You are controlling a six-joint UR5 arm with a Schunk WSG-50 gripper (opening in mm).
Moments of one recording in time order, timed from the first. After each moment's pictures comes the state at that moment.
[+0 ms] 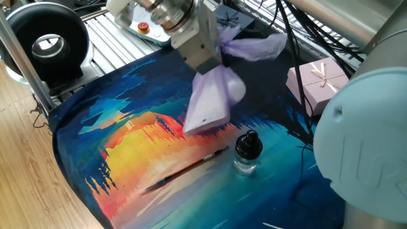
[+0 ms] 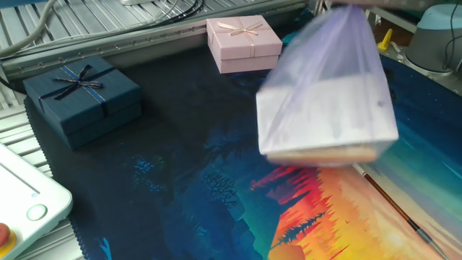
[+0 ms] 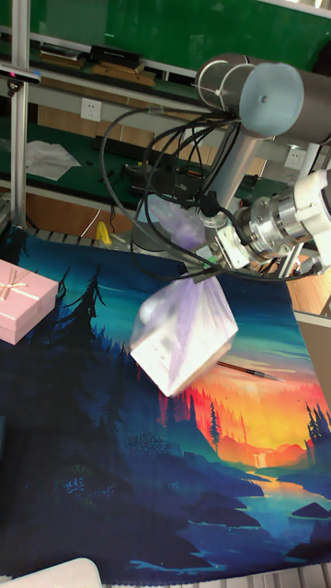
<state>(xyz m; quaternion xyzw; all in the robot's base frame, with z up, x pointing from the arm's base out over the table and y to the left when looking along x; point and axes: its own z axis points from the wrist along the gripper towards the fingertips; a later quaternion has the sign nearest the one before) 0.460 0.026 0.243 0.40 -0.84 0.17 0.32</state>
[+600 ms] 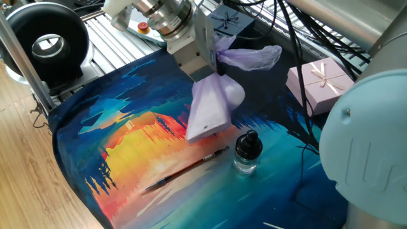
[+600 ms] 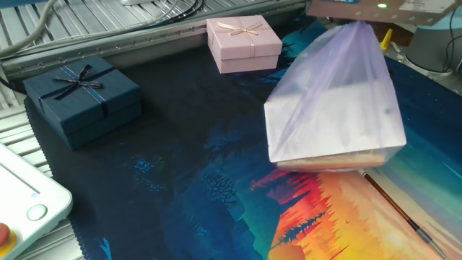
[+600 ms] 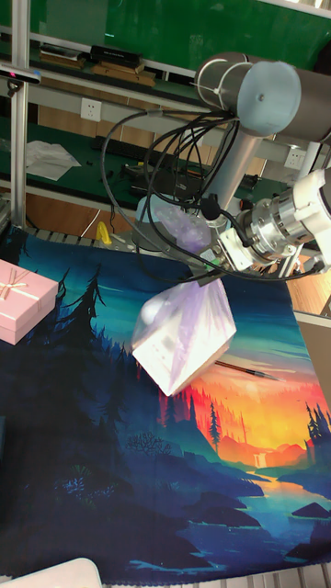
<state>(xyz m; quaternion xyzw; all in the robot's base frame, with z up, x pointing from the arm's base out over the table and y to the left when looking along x) 0.457 0.041 0.236 0.40 -0.85 0.14 0.31</state>
